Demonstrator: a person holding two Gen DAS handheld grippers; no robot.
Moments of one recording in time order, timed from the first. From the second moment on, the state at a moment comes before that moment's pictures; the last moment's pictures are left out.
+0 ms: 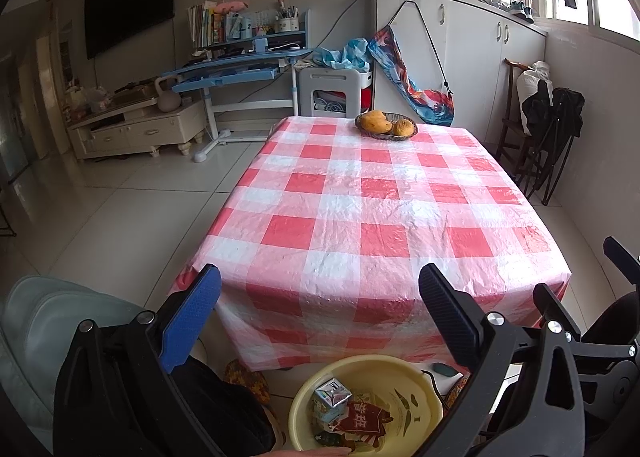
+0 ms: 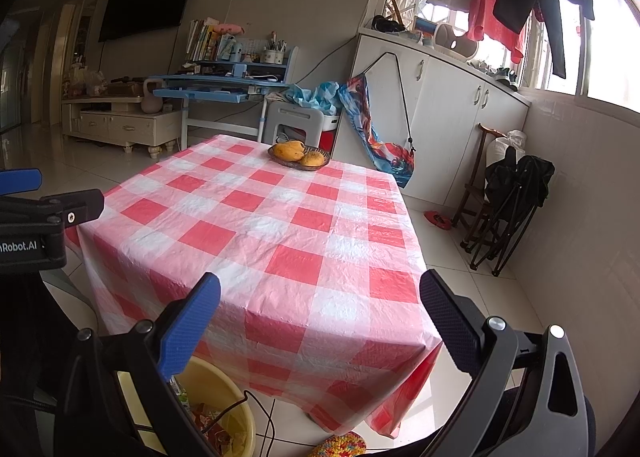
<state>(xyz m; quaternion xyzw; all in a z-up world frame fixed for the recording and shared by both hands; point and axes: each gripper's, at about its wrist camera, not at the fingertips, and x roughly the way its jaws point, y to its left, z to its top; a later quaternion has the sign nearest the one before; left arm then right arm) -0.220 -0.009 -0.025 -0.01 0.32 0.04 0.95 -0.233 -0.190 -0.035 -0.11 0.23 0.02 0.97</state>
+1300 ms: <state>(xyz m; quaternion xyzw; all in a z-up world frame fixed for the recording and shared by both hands) -0.224 -0.013 -0.024 -0.01 0.32 0.03 0.95 -0.233 -0.199 -0.035 -0.08 0.24 0.04 0.97</state>
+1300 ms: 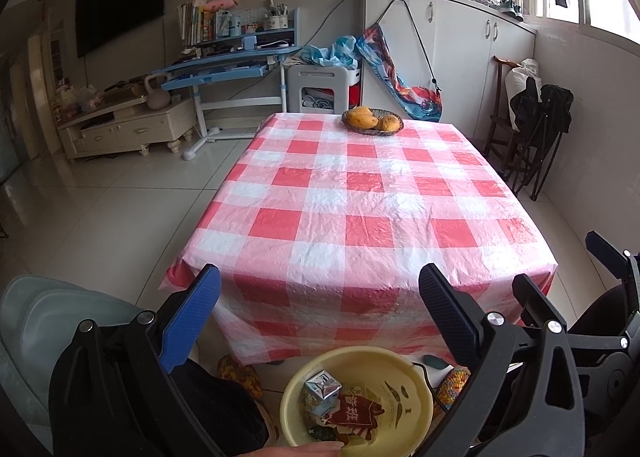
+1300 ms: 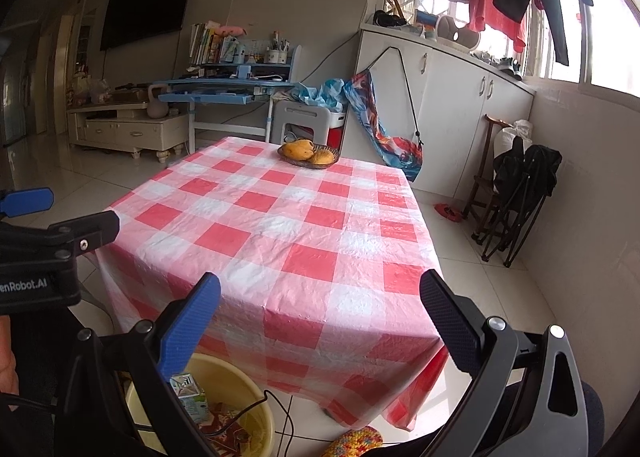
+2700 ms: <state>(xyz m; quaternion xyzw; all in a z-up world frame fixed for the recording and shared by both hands) -0.215 -0.003 -0.036 -0.04 0.35 0.02 0.94 -0.220 -0.183 -0.047 -0.10 0.28 0.07 0.95</state>
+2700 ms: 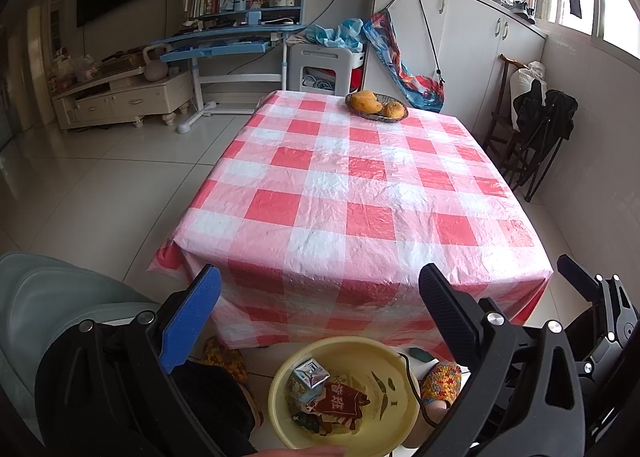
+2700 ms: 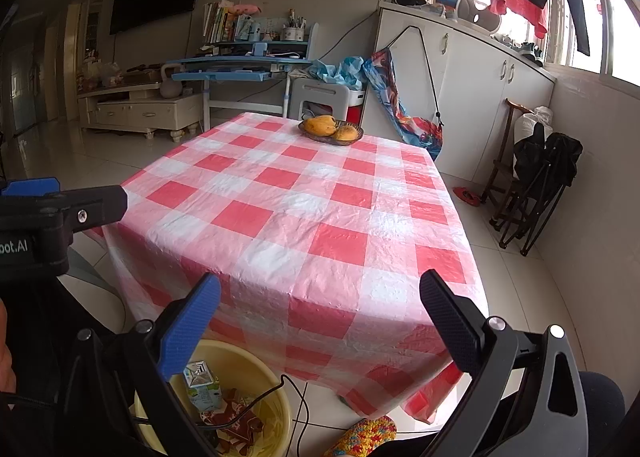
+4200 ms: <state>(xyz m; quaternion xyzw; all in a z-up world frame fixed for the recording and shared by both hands) -0.215 -0.003 -0.036 -0.04 0.35 0.02 0.94 -0.225 -0.170 -0.046 -0.13 0.26 0.08 0.95</state>
